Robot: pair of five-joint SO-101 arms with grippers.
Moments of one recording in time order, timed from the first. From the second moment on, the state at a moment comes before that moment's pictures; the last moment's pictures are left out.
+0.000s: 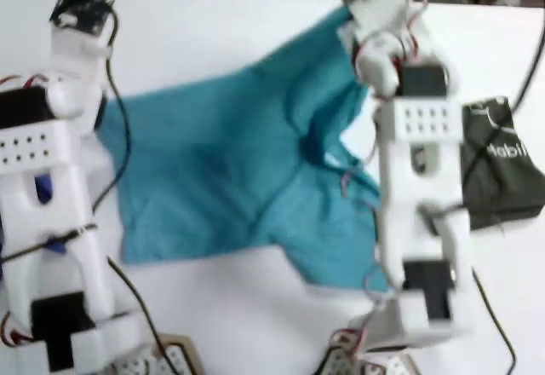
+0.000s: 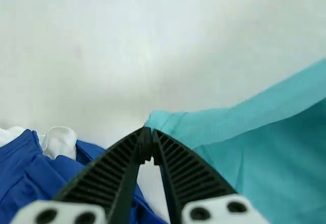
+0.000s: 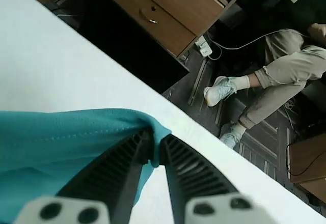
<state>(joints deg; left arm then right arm) -20.7 -9.8 -2.2 74.9 -23.6 -6.1 8.7 -23.0 49.7 36.2</state>
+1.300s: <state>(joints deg) -19.0 29.2 -44.0 101.3 -24.0 -0.6 52.6 -92.3 97.9 37.0</state>
